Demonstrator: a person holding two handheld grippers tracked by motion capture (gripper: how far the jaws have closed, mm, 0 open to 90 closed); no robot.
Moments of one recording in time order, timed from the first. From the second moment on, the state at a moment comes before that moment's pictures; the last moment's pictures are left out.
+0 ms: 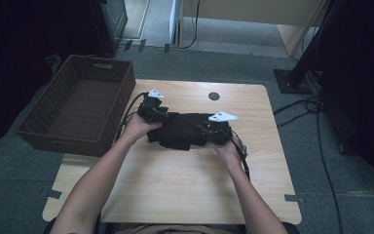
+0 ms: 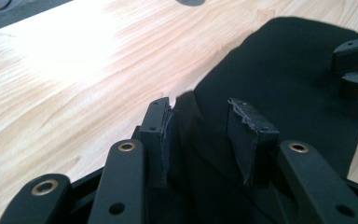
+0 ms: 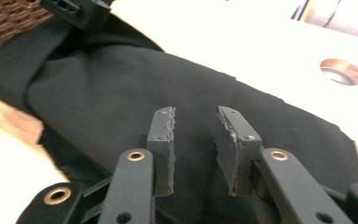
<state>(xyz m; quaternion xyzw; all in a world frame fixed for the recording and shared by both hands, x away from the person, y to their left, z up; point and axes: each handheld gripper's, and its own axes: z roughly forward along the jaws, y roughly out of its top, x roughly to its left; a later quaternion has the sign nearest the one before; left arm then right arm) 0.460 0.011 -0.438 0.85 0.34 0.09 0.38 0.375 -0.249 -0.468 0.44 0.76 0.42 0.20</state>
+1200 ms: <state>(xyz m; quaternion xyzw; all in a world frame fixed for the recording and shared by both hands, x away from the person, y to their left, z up) 0.460 0.048 -0.461 0.83 0.41 0.11 0.37 0.405 -0.241 -0.496 0.45 0.79 0.36 0.21</state>
